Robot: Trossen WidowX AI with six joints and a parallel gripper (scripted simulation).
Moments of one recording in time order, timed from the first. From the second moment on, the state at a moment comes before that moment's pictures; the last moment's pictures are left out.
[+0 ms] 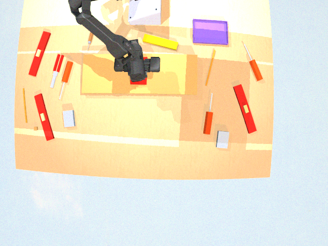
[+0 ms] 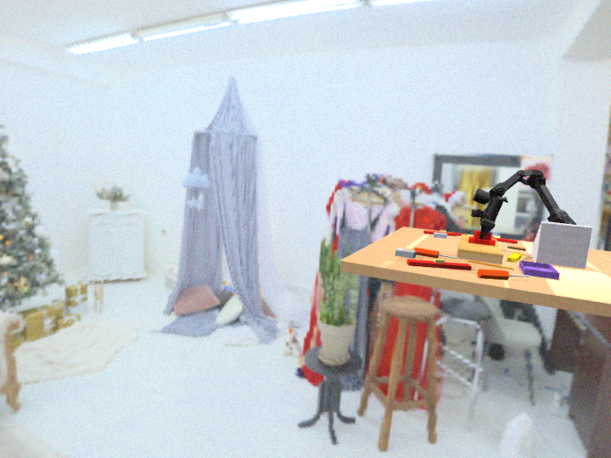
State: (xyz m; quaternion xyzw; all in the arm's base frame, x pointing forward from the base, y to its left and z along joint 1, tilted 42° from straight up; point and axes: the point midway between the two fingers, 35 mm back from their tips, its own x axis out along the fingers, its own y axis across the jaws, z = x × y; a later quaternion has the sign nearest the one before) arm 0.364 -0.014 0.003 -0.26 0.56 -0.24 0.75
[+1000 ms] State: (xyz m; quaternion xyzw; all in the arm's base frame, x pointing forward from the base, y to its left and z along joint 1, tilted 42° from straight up) arm 0.371 0.059 -0.060 -0.26 0.56 -0.24 0.75
